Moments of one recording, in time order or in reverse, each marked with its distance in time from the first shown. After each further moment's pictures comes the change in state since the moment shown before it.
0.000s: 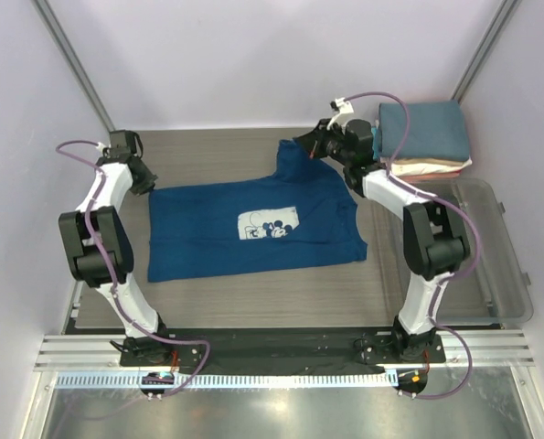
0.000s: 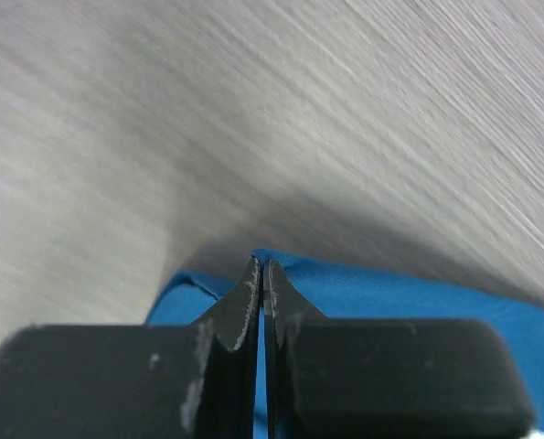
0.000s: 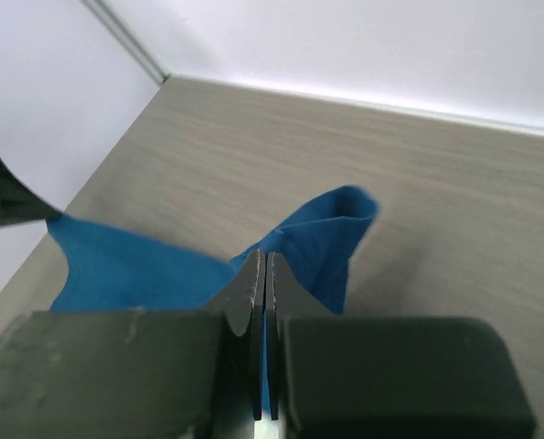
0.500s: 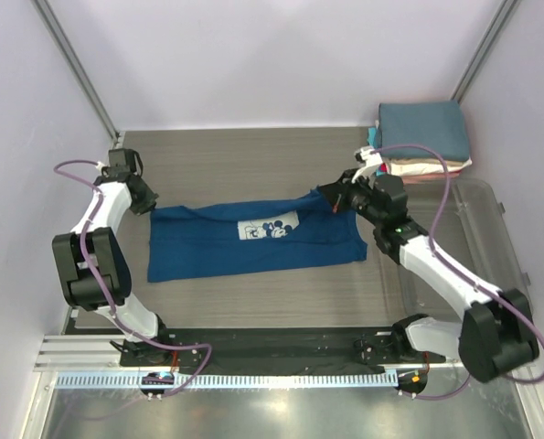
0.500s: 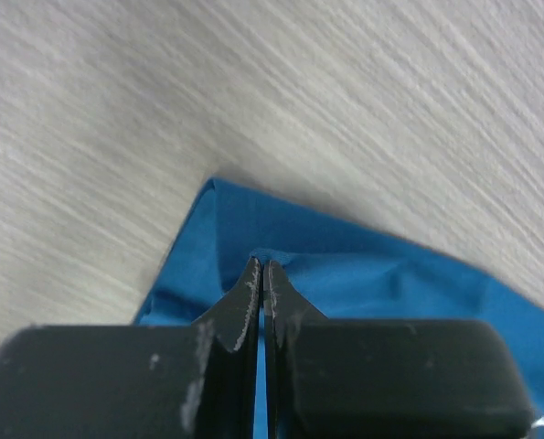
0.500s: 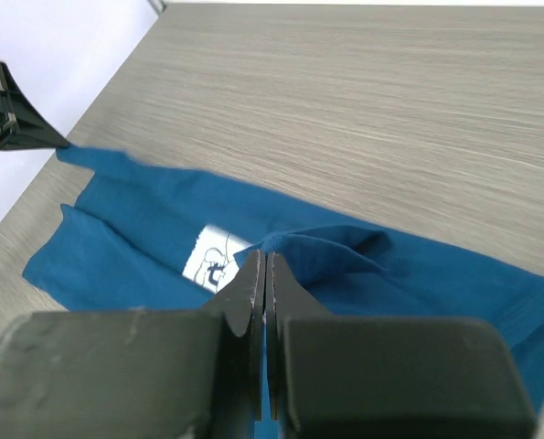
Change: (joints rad) left arm 0.006 -0.209 -0.249 0.000 0.020 -0.013; right arm 0.059 -0.695 -0.621 -0.143 0.115 -0.055
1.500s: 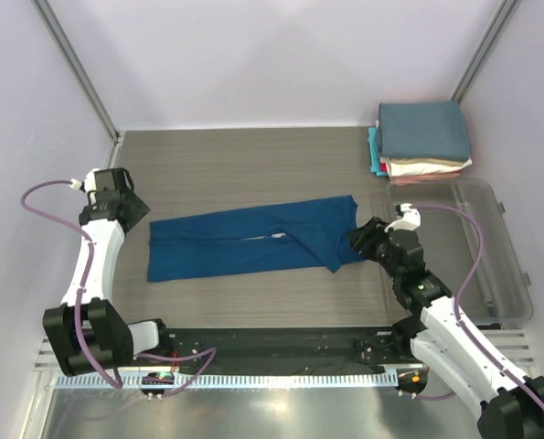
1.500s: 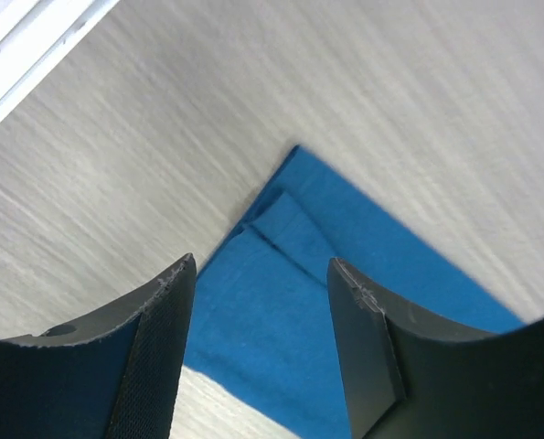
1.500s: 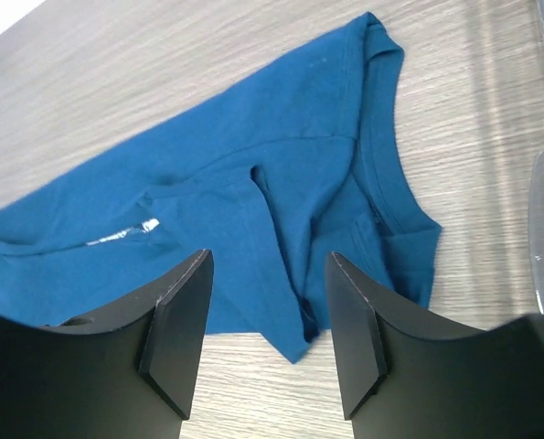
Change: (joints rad) left arm 0.006 -0.395 -0.212 -0.077 -0.194 -0.074; right arm 0.002 -0.551 -0.403 -0.359 0.406 0.282
